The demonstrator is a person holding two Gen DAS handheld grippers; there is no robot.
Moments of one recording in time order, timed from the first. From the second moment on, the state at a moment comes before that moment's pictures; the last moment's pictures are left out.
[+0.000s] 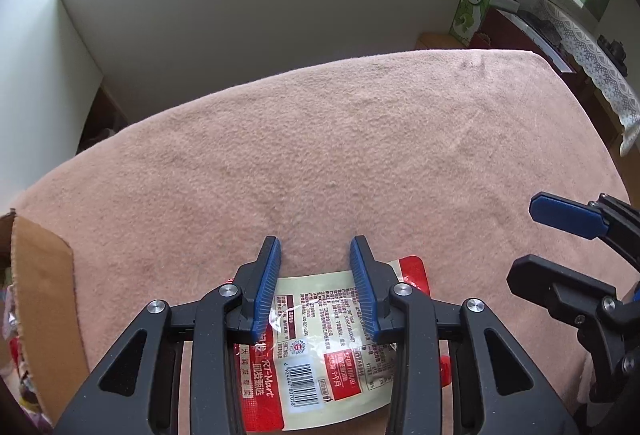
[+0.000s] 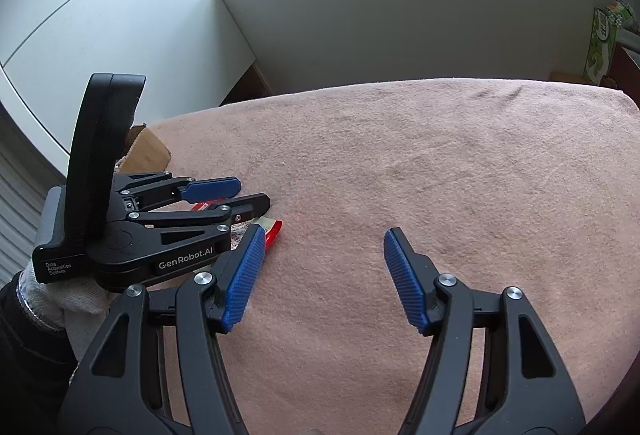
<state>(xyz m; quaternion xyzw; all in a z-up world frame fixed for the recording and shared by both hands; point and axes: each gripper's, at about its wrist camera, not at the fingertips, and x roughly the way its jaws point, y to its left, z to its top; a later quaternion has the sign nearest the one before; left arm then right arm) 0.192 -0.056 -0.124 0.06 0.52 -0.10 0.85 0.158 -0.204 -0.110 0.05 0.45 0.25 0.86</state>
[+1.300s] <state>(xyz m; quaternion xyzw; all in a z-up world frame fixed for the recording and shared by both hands) 0.056 0.029 -0.116 -0.14 0.51 -0.11 0.84 0.079 -0.130 -0.131 -0.07 0.46 0.32 0.82</state>
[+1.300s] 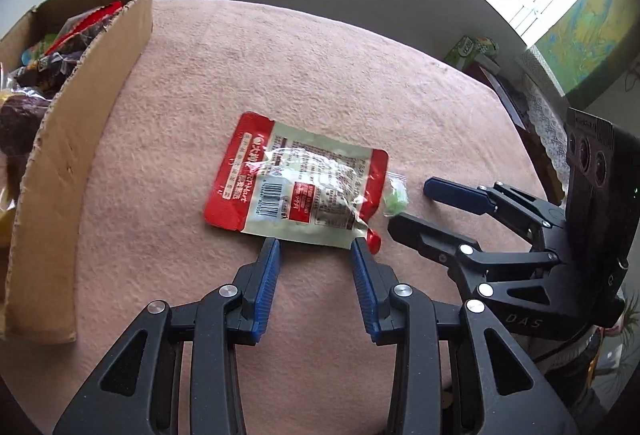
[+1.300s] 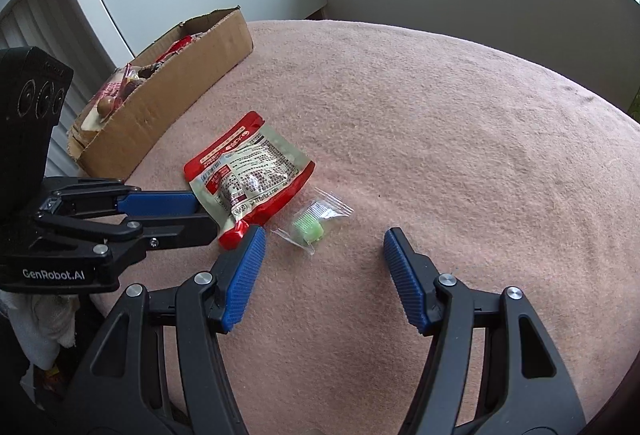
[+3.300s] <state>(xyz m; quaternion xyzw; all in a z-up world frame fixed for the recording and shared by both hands) 0.136 -0.049 -0.118 0.00 0.52 -0.08 0.85 0.103 -0.191 -0.125 -0.10 0.46 0.21 0.86</state>
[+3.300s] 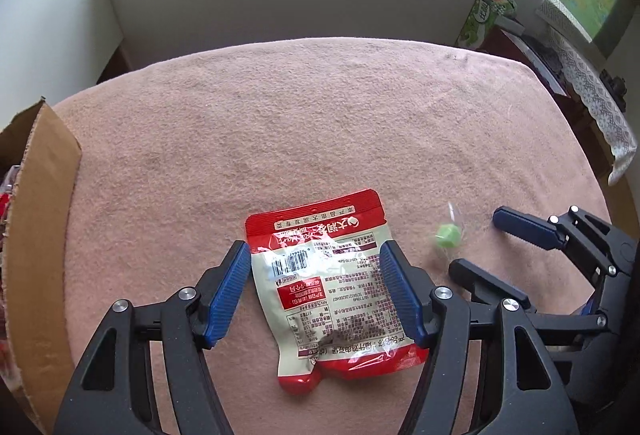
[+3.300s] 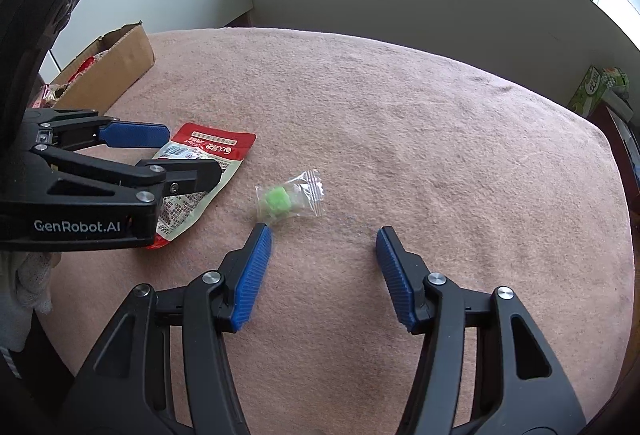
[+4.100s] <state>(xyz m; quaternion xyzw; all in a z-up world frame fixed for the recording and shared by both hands) 0.125 -0.063 -0.129 0.06 0.51 -0.09 0.86 0.127 -0.175 -0.124 -0.02 0.48 0.21 0.85</state>
